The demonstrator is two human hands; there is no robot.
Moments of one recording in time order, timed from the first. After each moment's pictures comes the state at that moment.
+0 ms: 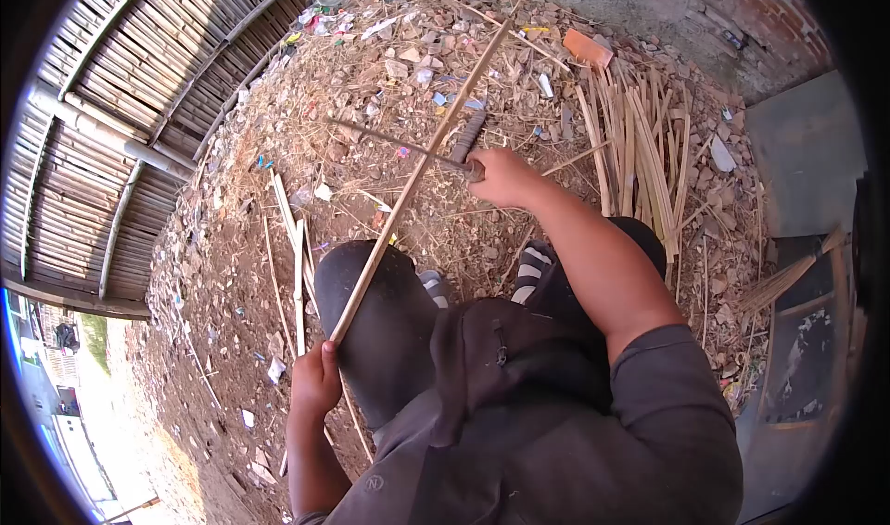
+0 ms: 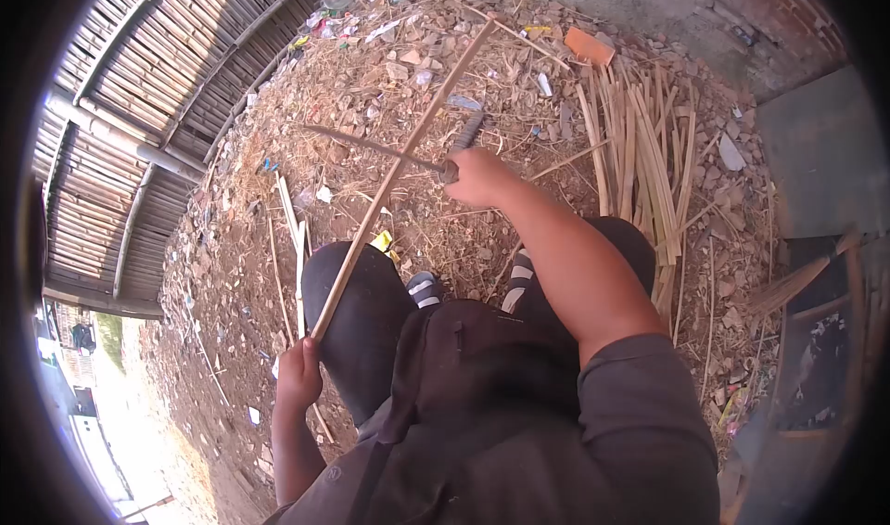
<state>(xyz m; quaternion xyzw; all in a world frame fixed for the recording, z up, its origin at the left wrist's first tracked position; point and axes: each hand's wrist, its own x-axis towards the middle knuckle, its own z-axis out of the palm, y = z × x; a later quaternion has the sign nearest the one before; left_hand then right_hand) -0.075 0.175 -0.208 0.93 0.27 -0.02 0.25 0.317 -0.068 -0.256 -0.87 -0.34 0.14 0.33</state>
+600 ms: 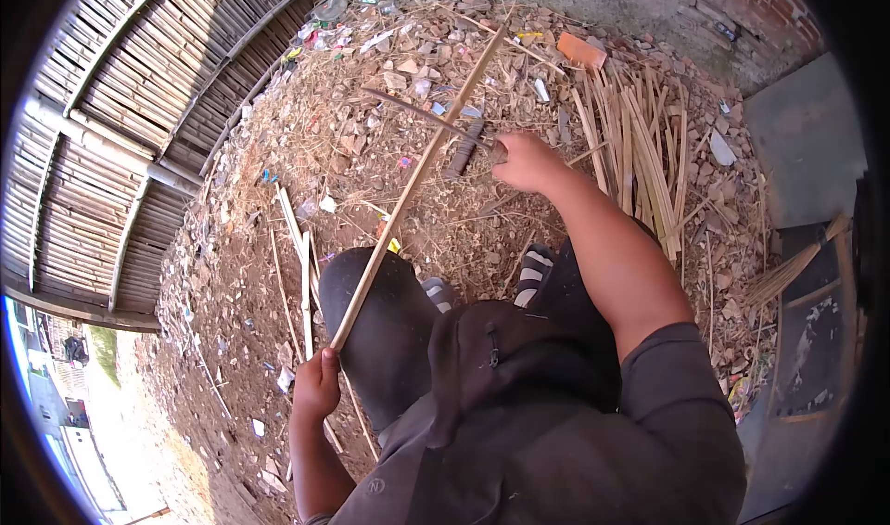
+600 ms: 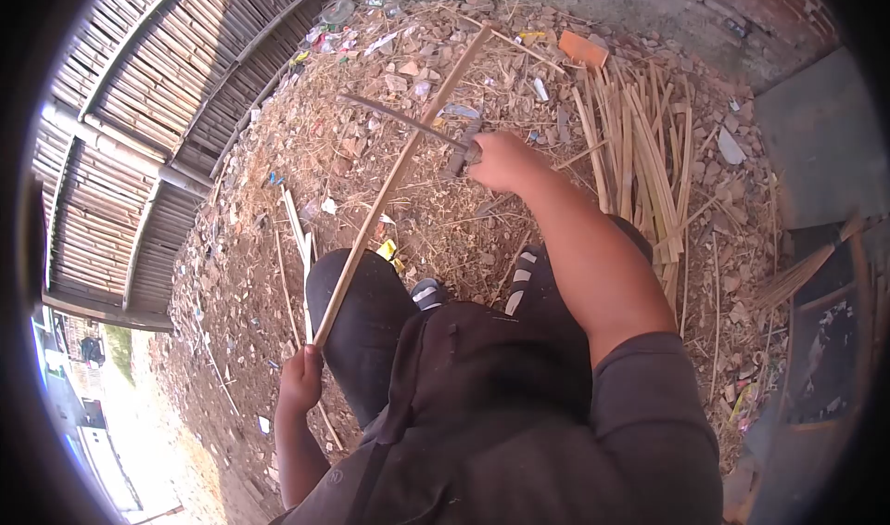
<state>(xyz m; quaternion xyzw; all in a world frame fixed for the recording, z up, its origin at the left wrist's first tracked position) -0.083 0.183 -0.207 0.92 0.26 -0.02 0.30 0.337 -0.104 -0.239 -0.90 -0.26 0.10 0.34</state>
